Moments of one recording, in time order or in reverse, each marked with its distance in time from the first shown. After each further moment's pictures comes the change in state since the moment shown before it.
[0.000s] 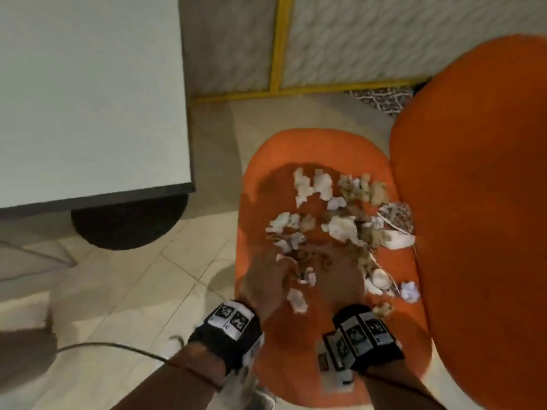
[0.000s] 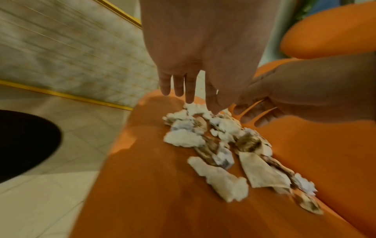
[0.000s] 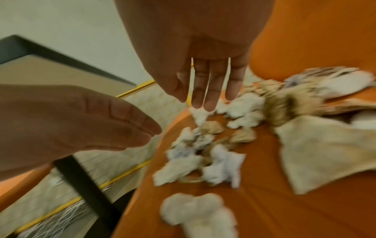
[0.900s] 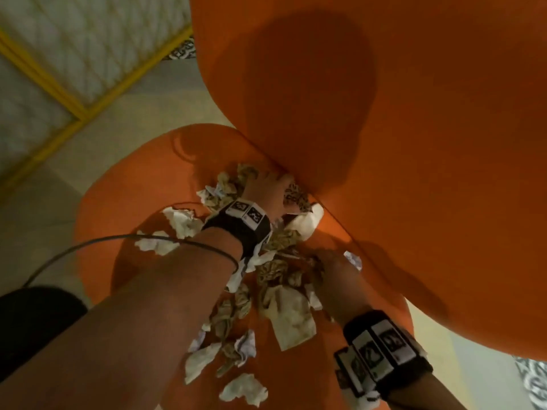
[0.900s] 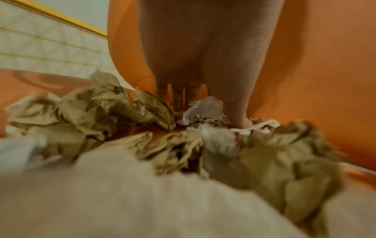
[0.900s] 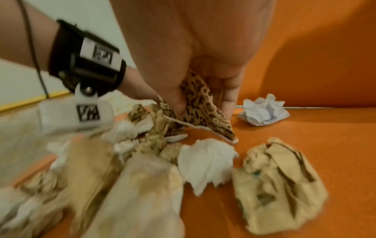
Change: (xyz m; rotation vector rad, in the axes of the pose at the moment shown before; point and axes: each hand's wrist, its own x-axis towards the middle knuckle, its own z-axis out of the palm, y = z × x) left_hand 0.300 0.163 0.095 0.486 -0.514 0.545; right_hand 0.037 0.136 -0.038 0.167 0.143 0.480
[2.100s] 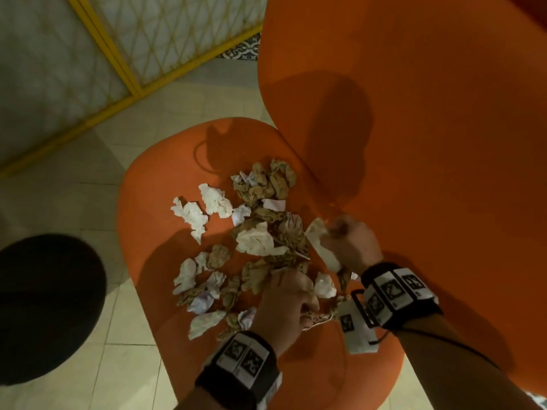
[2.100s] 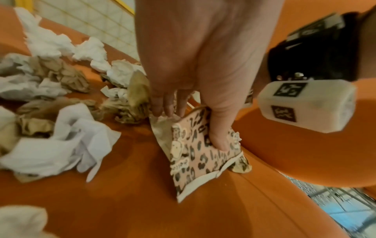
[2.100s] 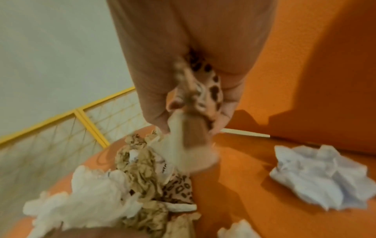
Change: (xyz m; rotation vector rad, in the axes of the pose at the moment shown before) left_hand -0.186 0.077 0.088 -0.496 0.109 -0.066; right_hand 0.046 -0.017 -0.047 0.069 -0.121 0.098
